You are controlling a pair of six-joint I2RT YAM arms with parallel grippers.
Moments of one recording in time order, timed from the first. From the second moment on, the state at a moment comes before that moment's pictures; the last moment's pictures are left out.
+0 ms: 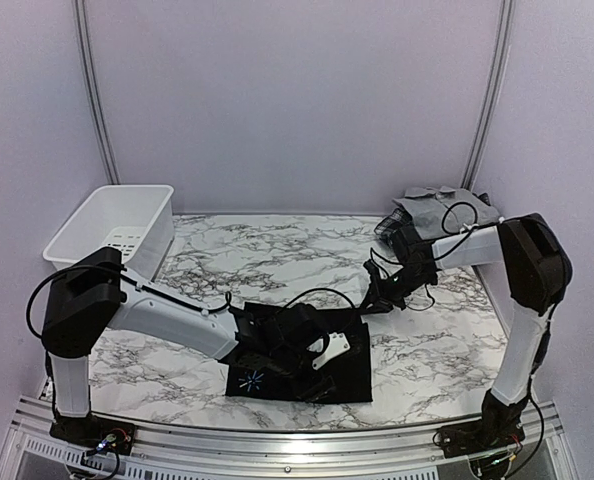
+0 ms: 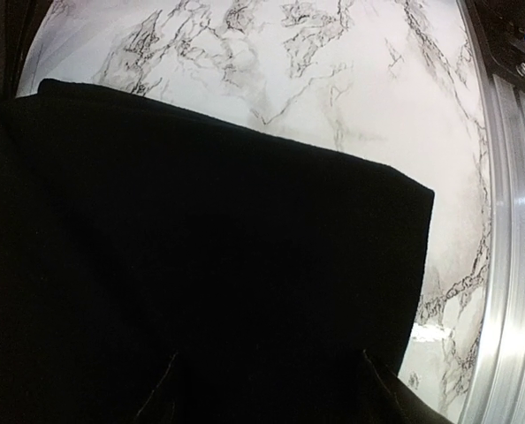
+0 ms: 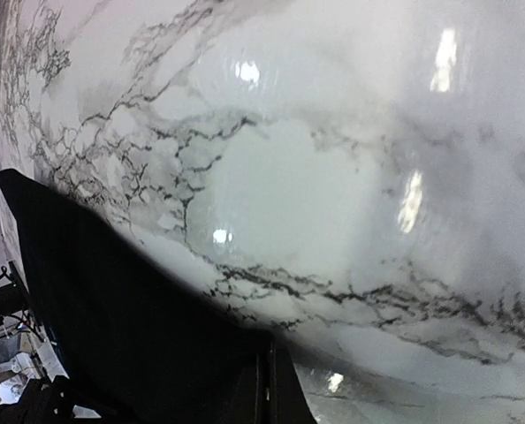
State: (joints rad) left arm -1.23 2.02 1.24 -0.11 0.13 0.02; right arm 0.36 1.90 1.12 -0.43 -0.57 0.34
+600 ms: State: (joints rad) left arm -1.32 1.99 1.30 -0.10 0.02 0.12; right arm 0.32 1.50 0.94 -0.45 -0.58 0.40
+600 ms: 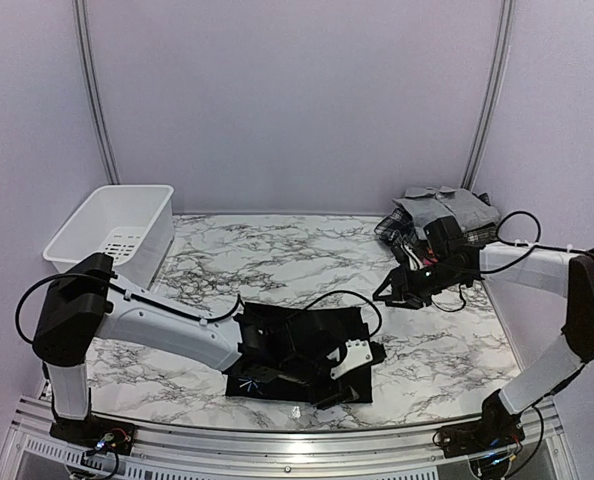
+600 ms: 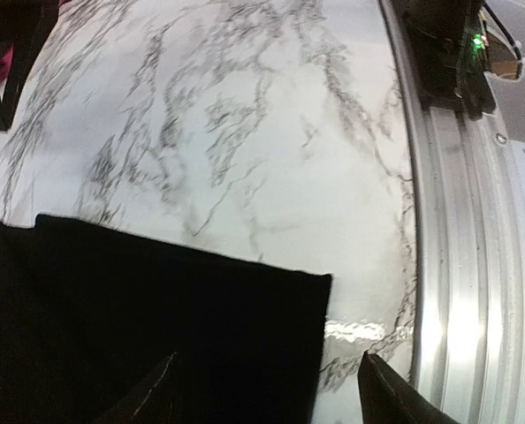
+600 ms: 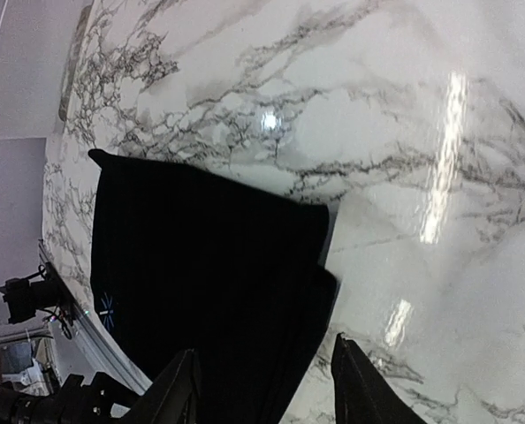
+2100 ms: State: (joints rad) left arm -1.37 2.06 1.39 0.01 -0.03 0.19; right arm 0.53 1.64 0.48 0.36 -0.86 1.07
